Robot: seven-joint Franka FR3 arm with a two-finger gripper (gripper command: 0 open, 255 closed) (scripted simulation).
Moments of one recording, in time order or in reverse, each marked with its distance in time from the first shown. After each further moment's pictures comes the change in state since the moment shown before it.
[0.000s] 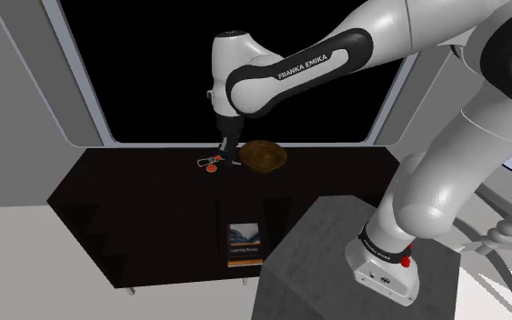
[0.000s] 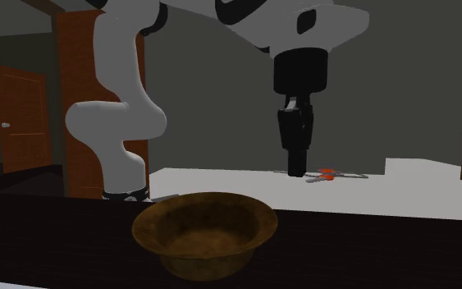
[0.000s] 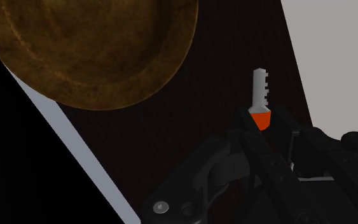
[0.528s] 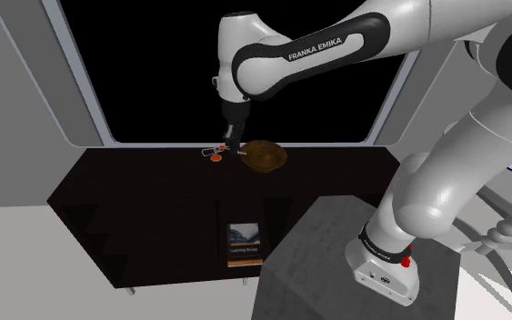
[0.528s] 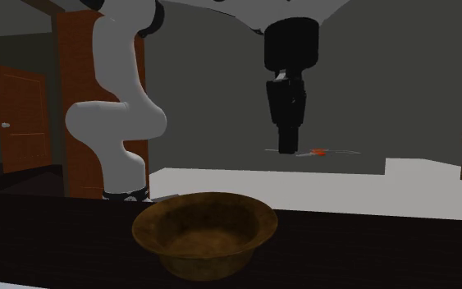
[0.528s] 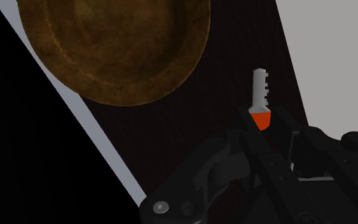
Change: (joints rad) arm -0.010 -0.064 -0.020 0.025 0.008 -0.089 -0.031
